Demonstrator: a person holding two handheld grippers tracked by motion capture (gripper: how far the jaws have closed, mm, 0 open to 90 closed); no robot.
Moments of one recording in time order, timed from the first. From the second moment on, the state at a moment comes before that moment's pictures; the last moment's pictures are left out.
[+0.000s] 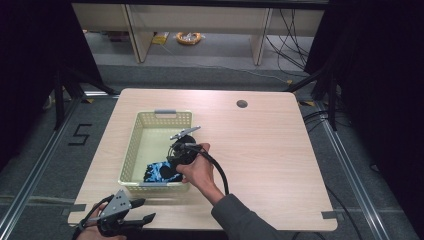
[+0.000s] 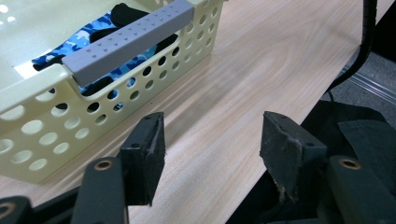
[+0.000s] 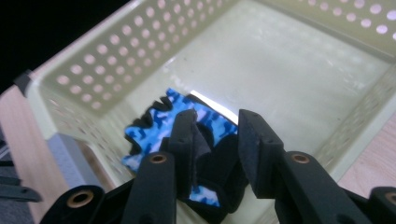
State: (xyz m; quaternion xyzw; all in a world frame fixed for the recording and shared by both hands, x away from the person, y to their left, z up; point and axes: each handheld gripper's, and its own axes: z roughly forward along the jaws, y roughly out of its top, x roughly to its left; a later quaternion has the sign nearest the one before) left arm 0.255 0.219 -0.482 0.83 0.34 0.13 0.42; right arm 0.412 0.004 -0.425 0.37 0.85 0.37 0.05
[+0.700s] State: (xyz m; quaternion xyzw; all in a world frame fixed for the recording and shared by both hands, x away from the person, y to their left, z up) left arm 0.262 0.225 -0.495 0.81 0.37 0.09 0.45; right arm 0.402 -0.041 -0.406 0.37 0.81 0.45 0.02
